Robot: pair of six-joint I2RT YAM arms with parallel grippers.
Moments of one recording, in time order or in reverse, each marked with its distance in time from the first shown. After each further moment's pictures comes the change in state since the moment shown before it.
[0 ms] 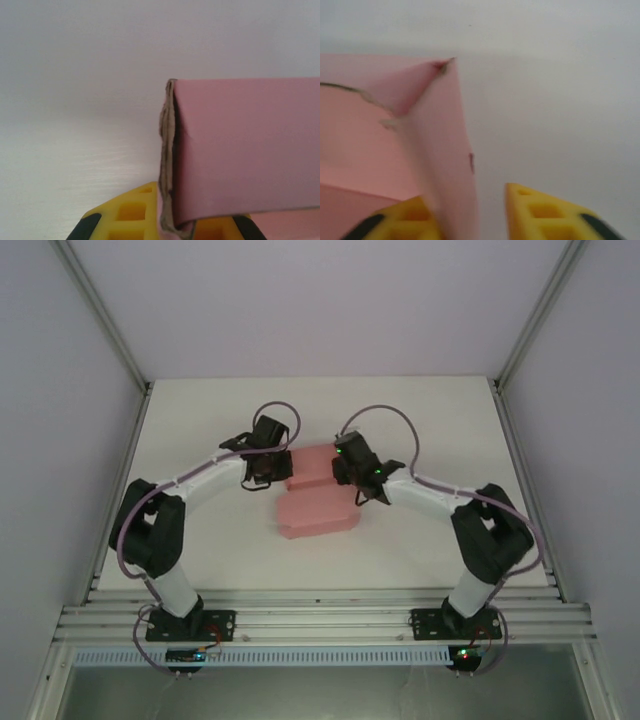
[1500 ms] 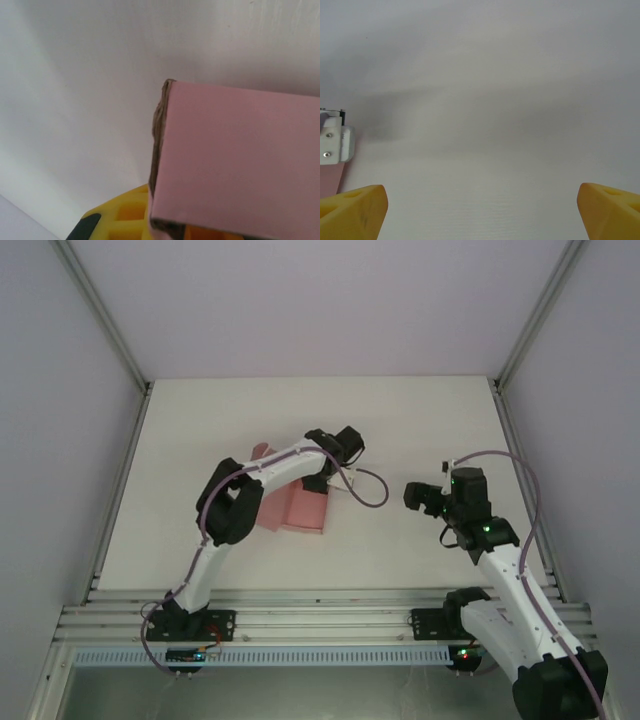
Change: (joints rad) left arm -0.304 0.538 0.633 -0.494 -0.442 1.535; right arm -0.472 -0.855 -0.435 -0.369 -0.225 0.022
